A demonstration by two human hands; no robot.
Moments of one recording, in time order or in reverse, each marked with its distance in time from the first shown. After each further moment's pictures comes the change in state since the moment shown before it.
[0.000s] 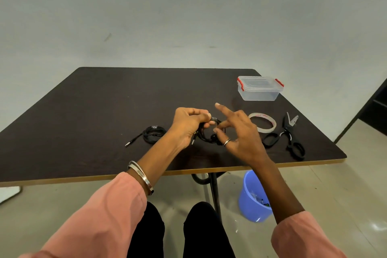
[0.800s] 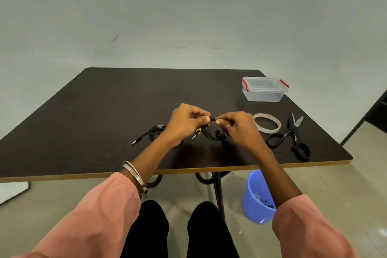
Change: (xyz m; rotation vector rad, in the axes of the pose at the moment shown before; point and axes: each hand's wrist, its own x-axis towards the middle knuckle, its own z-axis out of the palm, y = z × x) left_hand -0.003 0.006 -0.026 0.557 -0.072 0.241; right_hand 0.032 -0.009 0.001 0.046 -0.225 0.381
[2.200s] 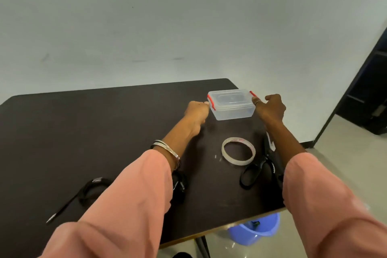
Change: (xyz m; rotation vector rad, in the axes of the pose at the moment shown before) left_hand 0.184 0.044 0.132 -0.288 0.012 -0.363; right_hand 0.125 0.174 -0.100 0.133 0.566 0.776
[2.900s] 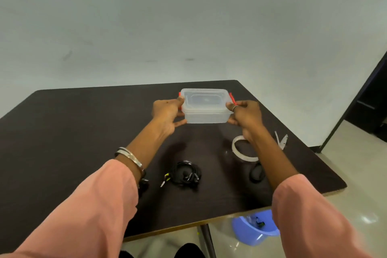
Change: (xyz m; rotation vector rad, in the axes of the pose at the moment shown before) left_hand -0.032 -0.002 -0.100 -0.285 0.183 0.024; right_hand -0.081 -0.031 0.038 0.380 -0.301 0.022
